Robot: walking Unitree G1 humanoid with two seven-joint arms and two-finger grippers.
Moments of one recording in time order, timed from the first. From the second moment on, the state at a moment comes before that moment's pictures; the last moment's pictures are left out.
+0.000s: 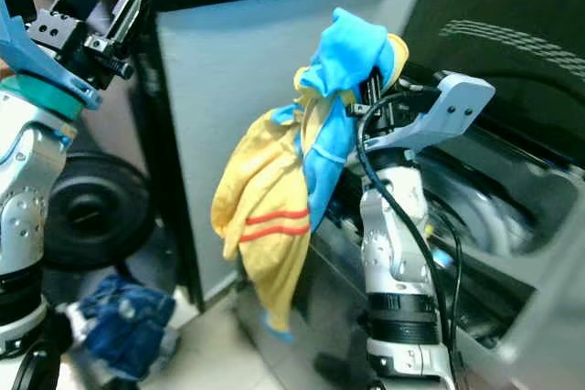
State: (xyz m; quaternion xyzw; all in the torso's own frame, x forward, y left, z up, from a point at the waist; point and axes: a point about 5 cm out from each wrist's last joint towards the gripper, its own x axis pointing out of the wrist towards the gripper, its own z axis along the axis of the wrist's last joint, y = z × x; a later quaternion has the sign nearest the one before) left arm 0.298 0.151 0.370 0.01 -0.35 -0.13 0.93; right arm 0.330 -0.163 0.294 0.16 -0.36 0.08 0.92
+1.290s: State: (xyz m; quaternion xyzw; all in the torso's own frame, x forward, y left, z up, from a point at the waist) left arm 0.305 0.160 0.356 -0.02 -0.31 -0.09 0.95; right arm 0.337 -0.156 0.275 0.21 -0.30 0.09 0.93
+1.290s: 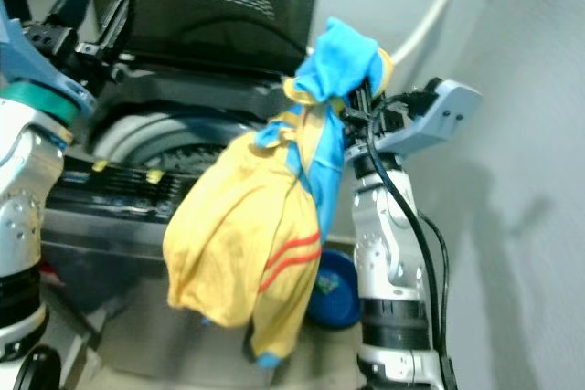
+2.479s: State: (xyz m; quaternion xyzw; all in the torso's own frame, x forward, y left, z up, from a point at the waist) left arm 0.303 0.161 0.348 0.05 -0.29 -0.15 0.94; right arm 0.331 -0.137 0.287 0.02 -0.33 0.13 0.93
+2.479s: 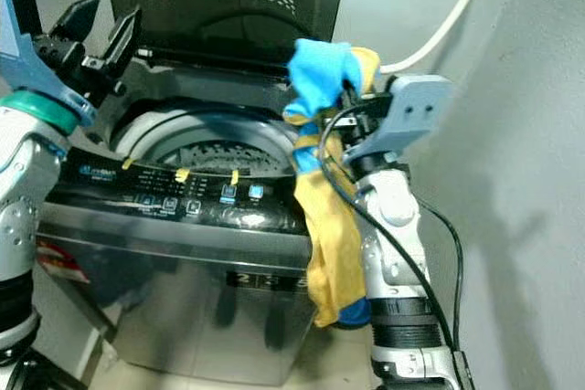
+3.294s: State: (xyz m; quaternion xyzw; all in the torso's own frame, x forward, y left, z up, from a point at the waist) left arm 0.334 0.077 0.290 -0.05 -0.17 -0.43 0.89; right arm 0.297 -0.050 0.467 0.17 -0.46 0.48 0.73
